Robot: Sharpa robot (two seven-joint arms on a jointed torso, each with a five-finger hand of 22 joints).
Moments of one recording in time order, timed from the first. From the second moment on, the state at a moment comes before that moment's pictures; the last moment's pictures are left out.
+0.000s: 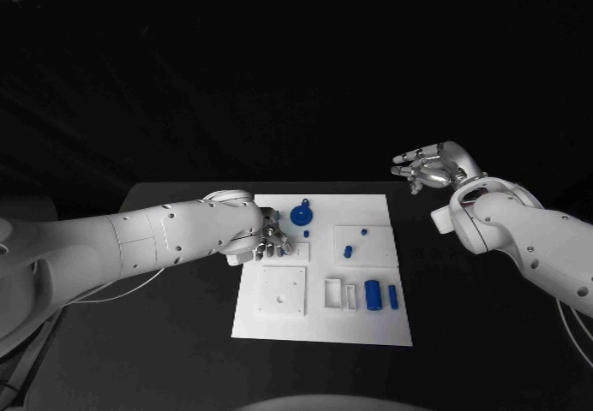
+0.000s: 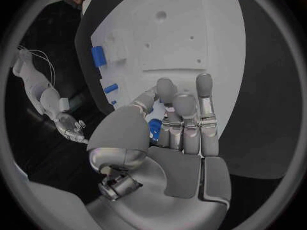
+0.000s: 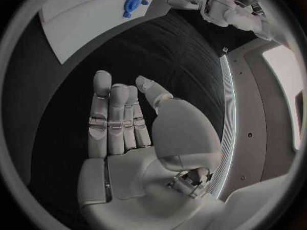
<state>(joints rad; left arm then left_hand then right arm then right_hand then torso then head) 1.29 -0.54 -0.24 1.19 -0.95 0.03 -0.55 1.06 0.04 0.37 -0.14 0.26 1.20 0.08 0.06 0.81 1.50 -0.06 0.72 0.37 1.43 -0.13 1.13 0.53 0.02 1.32 -0.13 0.27 1.31 0.98 -0.73 0.36 1.28 -1.03 -0.45 -0.02 1.24 -0.08 0.30 -0.19 0.35 1.11 0.10 0.07 0.08 1.14 -0.01 0.83 0.77 1.36 -0.07 0.81 0.91 0.09 1.46 -0.09 0.15 1.31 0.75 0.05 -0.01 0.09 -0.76</state>
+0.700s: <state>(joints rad) 1.32 -0.54 -0.23 1.17 -0.92 0.09 -0.55 1.06 0.04 0.37 -0.14 0.27 1.20 0.08 0.06 0.81 1.50 -0.06 0.72 0.37 1.42 -0.13 1.13 0.53 0.02 1.32 -0.13 0.28 1.31 0.98 -0.73 0.36 1.27 -1.03 -0.45 -0.02 1.24 -0.08 0.30 -0.19 0.35 1.11 0.10 0.07 0.08 1.14 -0.01 0.83 0.77 1.36 -0.07 0.81 0.91 0.09 1.46 -0.09 0.14 1.31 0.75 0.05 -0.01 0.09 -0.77</state>
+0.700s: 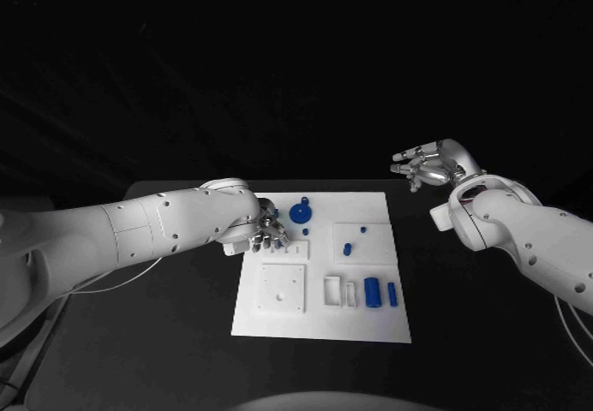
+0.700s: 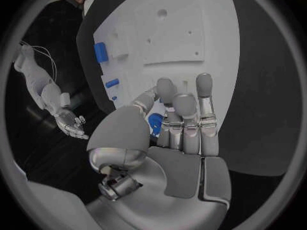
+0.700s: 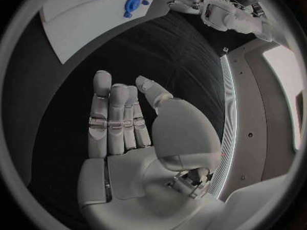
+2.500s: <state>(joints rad) 1.34 -0.42 -0.23 0.99 -0.82 0.29 -0.59 1.06 0.03 0.37 -0.14 0.31 1.20 0.08 0.06 0.81 1.50 -0.06 0.72 0.37 1.42 -0.13 1.13 0.54 0.02 1.31 -0.14 0.29 1.31 0.98 -0.70 0.36 1.25 -1.03 -0.43 -0.03 1.24 -0.08 0.31 -0.20 0.35 1.11 0.10 0.07 0.08 1.14 -0.01 0.83 0.76 1.36 -0.07 0.81 0.91 0.09 1.46 -0.09 0.13 1.31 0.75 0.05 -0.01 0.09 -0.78</state>
